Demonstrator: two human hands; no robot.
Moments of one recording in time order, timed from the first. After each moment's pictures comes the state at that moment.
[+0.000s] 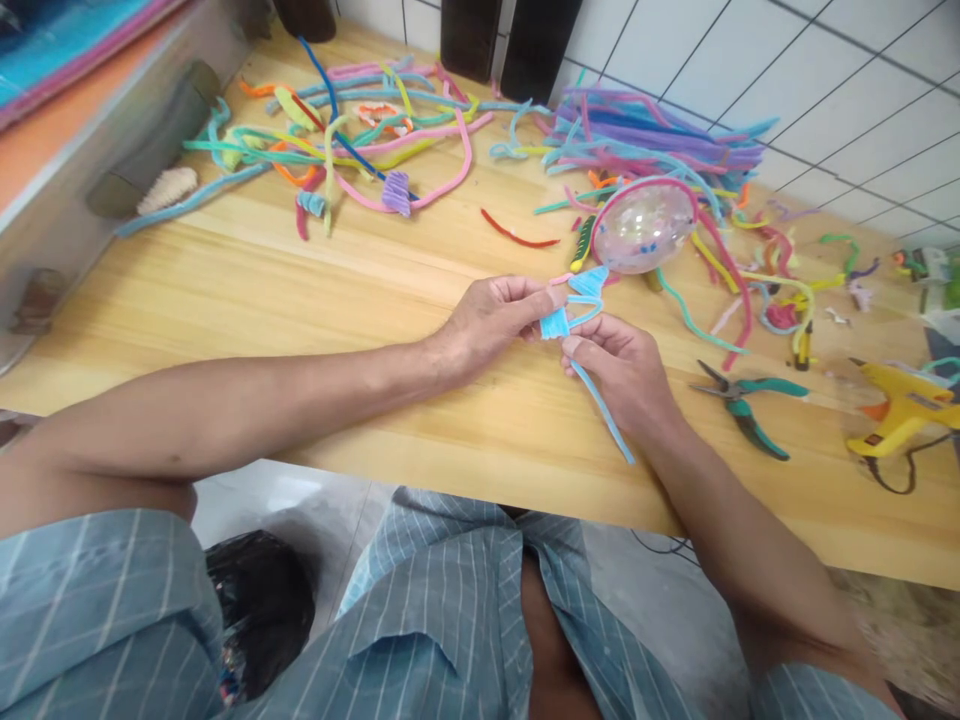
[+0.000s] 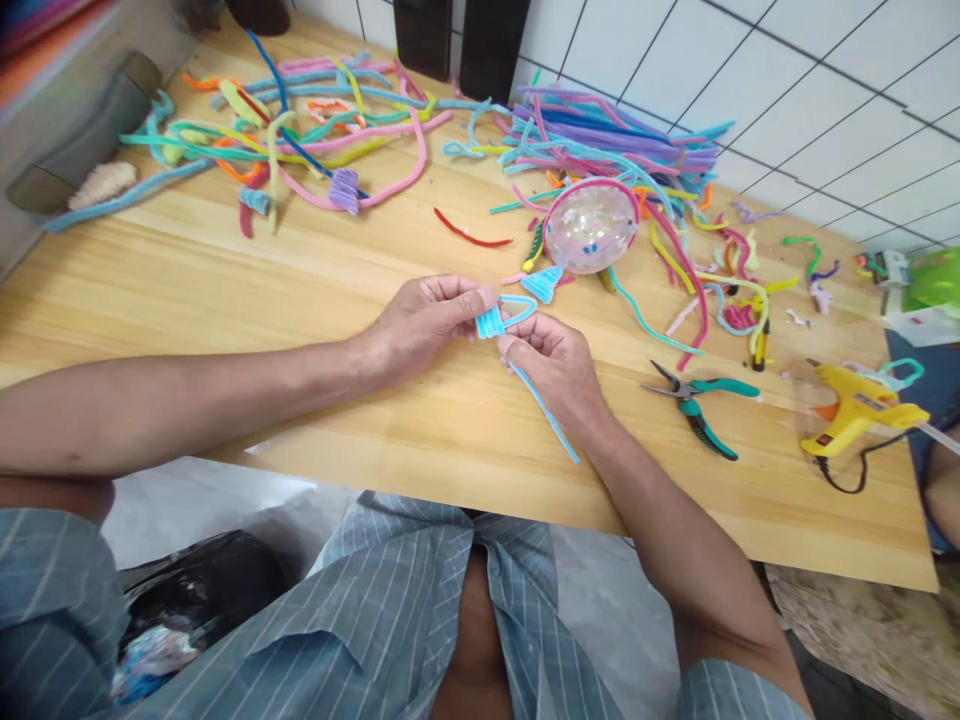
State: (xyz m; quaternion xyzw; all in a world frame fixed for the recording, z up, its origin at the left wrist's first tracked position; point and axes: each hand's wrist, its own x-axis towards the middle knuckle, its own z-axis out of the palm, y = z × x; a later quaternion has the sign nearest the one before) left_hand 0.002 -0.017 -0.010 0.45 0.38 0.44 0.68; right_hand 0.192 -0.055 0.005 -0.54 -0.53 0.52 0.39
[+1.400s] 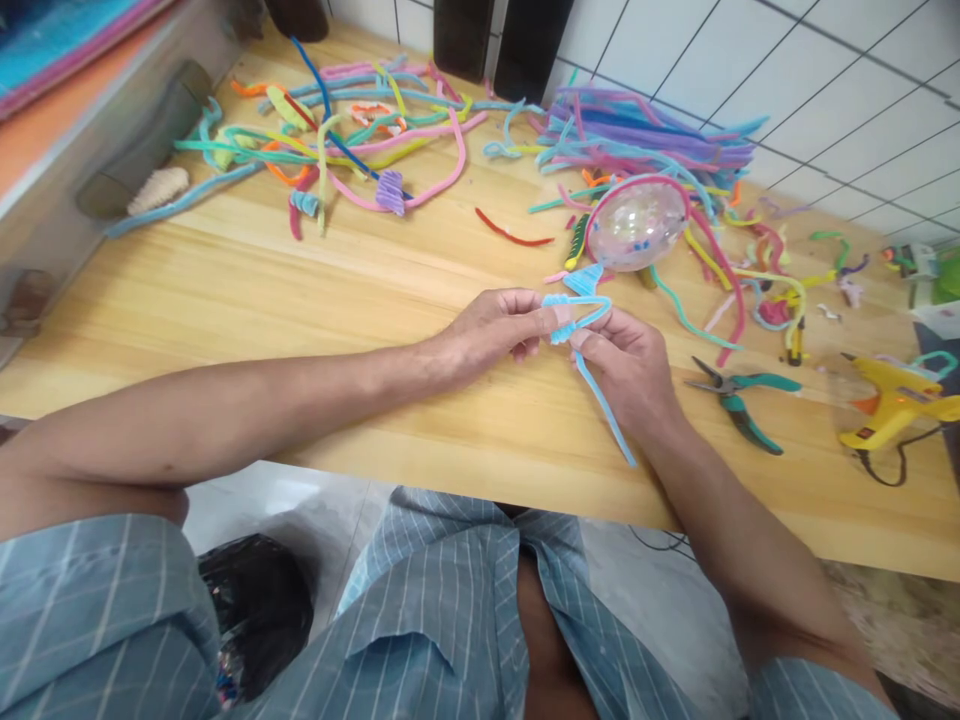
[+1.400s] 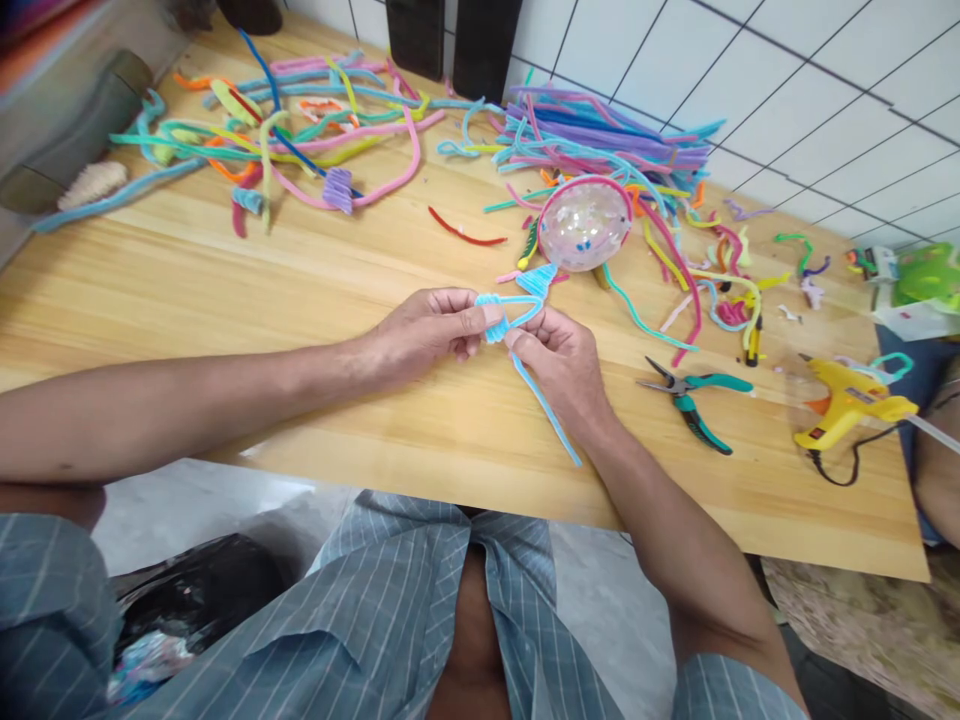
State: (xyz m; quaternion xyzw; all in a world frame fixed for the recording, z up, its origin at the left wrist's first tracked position) left_hand 0.002 -0.020 -0.014 0.48 0.35 0.37 0.71; right_hand 0.195 -0.057 0.007 -0.54 -0.53 0.50 0.42
